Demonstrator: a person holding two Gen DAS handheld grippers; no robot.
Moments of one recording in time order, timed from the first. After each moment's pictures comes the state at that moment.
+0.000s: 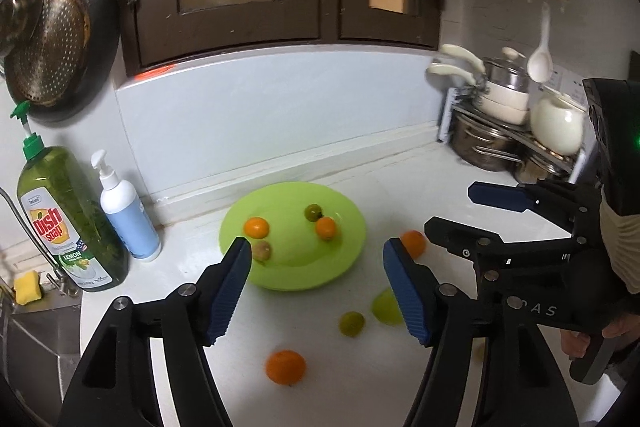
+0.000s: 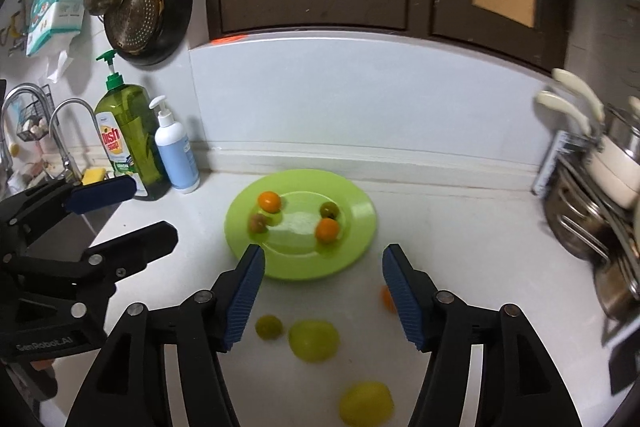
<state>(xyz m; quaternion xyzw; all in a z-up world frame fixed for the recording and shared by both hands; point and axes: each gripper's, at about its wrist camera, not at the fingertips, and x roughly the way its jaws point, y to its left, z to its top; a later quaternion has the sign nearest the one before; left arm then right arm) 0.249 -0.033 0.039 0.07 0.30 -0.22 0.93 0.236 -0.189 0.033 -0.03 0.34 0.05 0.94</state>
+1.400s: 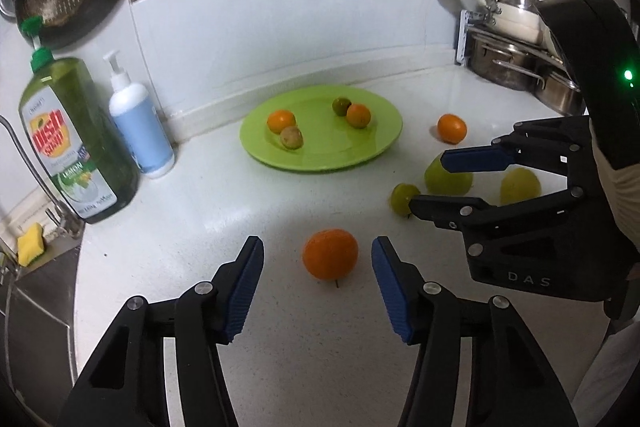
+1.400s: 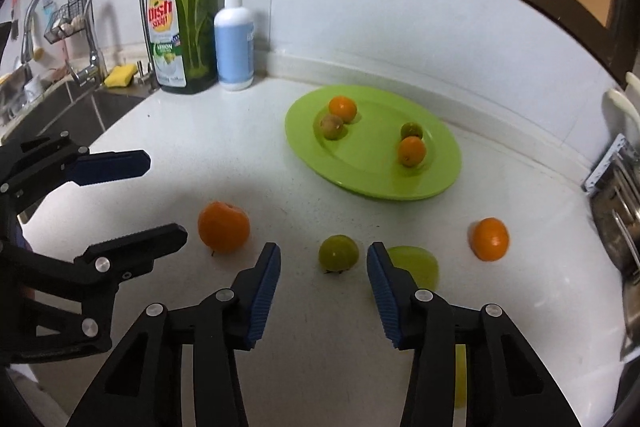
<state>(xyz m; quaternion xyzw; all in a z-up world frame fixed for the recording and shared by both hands) 0.224 0.011 -0.068 0.12 0.35 -0.20 0.91 0.230 -0.120 -0.066 -0.12 0.41 0.13 0.89</state>
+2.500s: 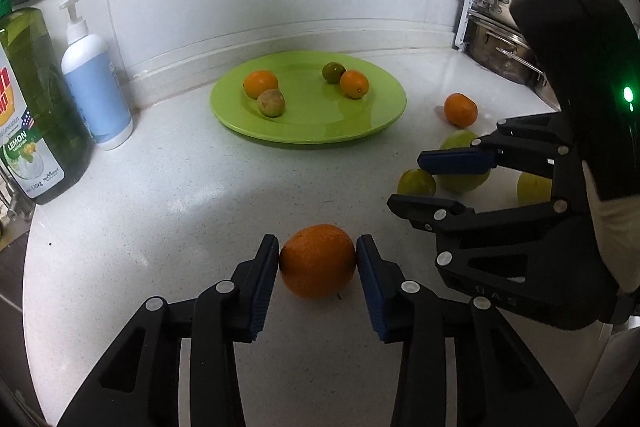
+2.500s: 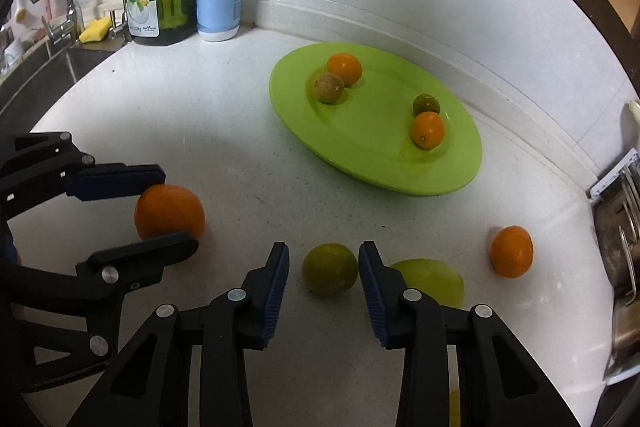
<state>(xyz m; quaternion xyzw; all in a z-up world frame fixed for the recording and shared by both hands) 0.263 0.003 -0.103 0.08 0.40 -0.23 0.88 0.271 -0.106 -0.103 -0.18 0.47 0.11 0.86</state>
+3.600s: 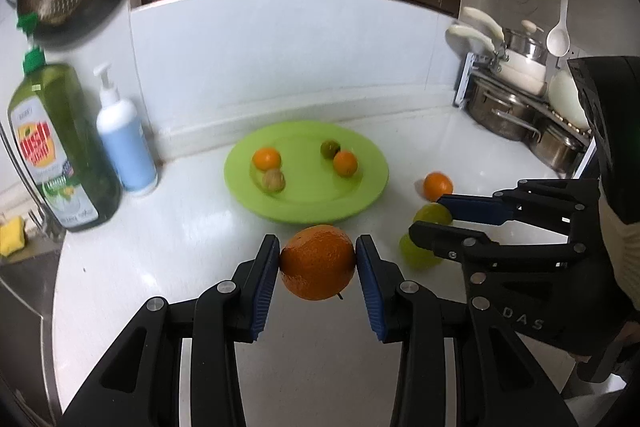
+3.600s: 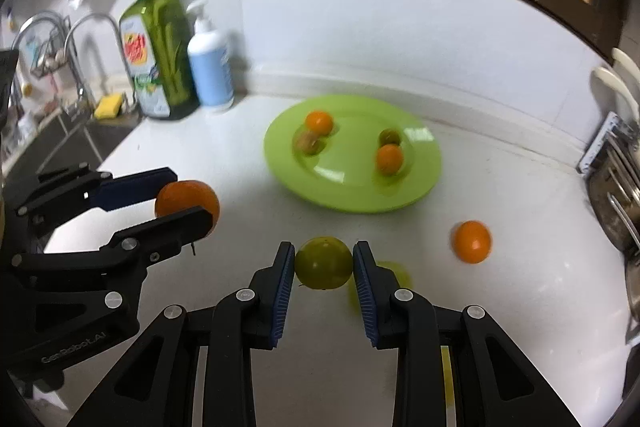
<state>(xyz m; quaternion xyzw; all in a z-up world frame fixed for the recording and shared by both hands) 0.243 -0.011 -0.029 0.05 0.34 -0.20 0.92 0.244 -0.143 -0.034 -0.07 0.42 0.11 0.90</state>
